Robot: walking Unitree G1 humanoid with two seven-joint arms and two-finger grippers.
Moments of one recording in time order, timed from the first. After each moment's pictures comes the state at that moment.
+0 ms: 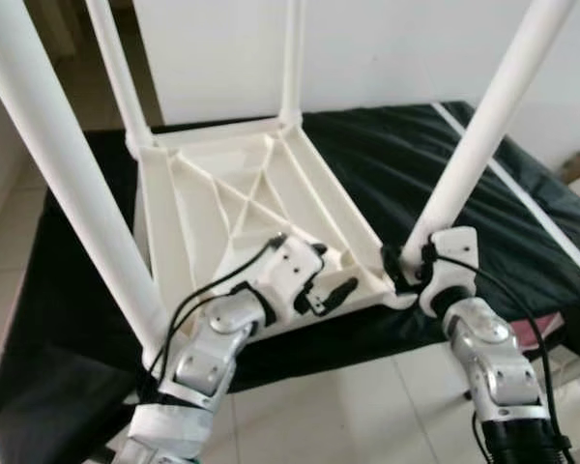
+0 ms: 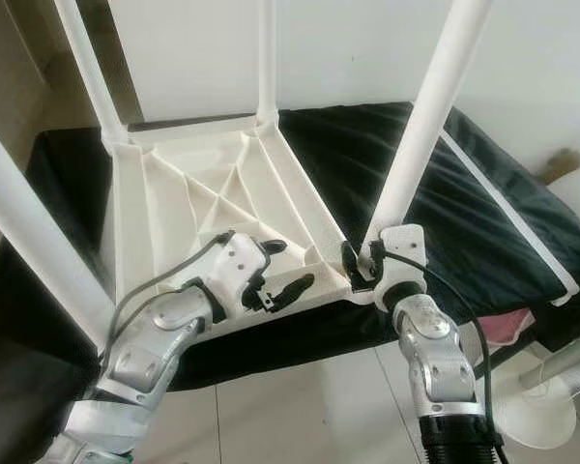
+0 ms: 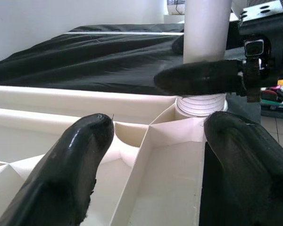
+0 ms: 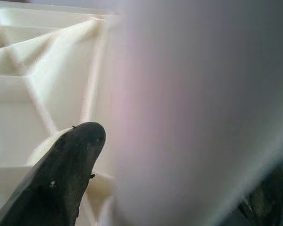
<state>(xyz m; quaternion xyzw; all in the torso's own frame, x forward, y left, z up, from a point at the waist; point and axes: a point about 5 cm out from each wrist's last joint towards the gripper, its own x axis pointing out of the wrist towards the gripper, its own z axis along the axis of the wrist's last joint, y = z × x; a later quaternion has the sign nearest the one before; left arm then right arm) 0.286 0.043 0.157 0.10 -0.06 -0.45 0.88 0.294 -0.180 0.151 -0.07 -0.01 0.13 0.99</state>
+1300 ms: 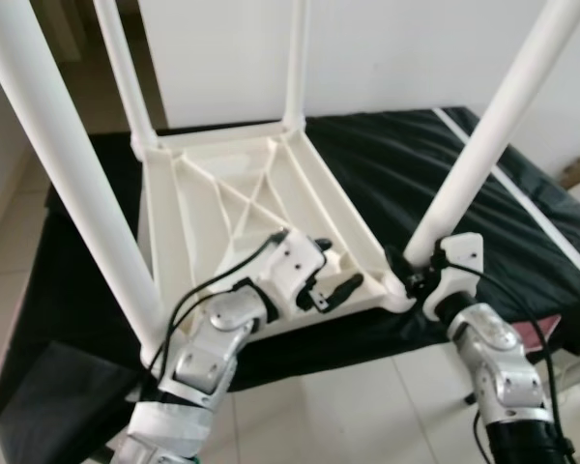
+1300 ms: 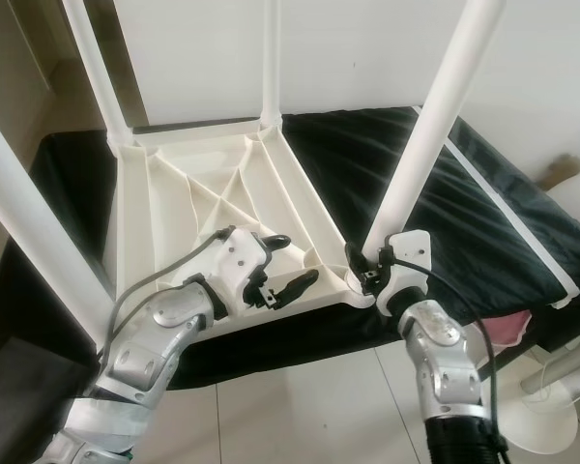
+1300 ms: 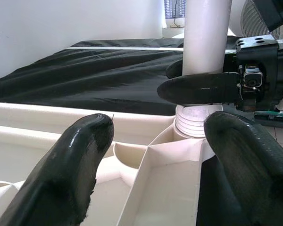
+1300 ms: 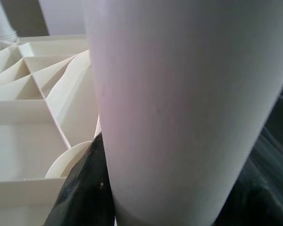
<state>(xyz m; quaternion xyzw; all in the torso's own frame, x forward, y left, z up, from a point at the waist) 0.284 0.040 0.166 0.09 -0.08 -0.46 0.88 0.289 -0.187 0.141 0.01 -0.03 0.11 0.99</state>
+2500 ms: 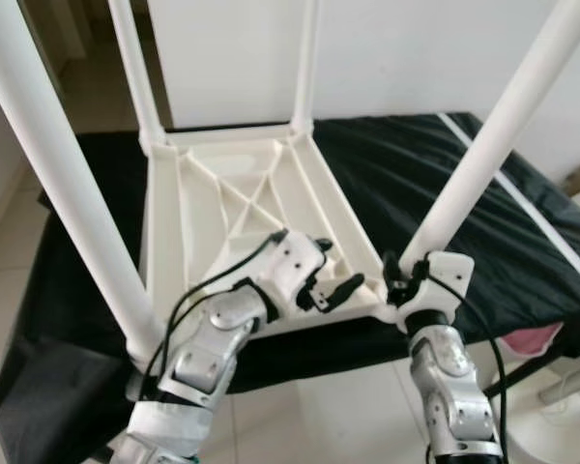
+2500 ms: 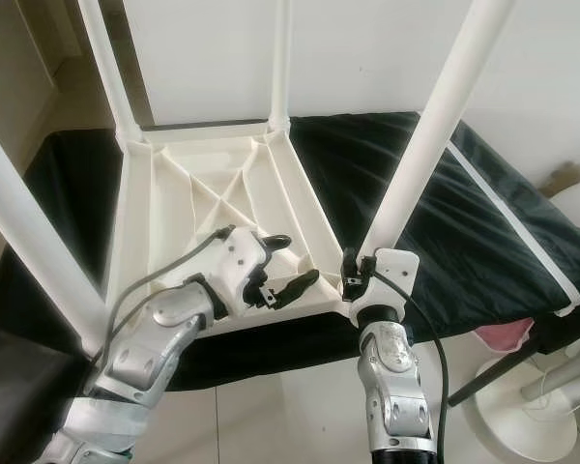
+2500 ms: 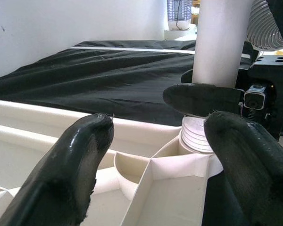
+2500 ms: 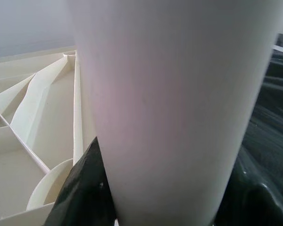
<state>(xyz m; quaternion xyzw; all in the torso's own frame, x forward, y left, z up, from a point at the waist) 0.285 0.041 0.166 0.09 -0.07 -0.46 0.88 0.271 -0.152 0.134 0.08 -0.04 -0.05 1.00</state>
